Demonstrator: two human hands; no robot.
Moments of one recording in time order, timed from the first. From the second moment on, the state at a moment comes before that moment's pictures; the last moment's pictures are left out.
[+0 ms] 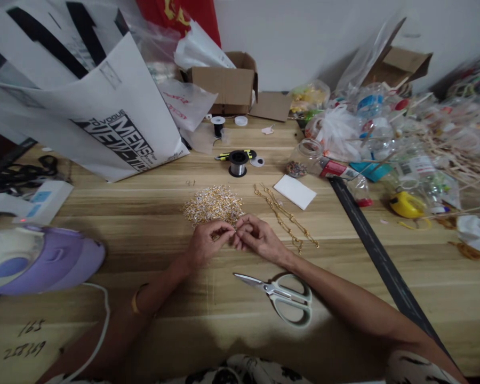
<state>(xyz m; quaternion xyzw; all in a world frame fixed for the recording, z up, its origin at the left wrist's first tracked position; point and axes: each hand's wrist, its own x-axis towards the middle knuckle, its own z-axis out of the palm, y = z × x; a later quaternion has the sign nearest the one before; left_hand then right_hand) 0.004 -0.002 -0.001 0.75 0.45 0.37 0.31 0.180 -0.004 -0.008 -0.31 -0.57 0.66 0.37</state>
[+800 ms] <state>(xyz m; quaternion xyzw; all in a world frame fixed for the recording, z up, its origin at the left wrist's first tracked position) 0.001 0.001 -0.004 0.76 0.40 0.37 0.35 0.183 0.000 -0.009 -0.32 -0.55 0.69 0.33</state>
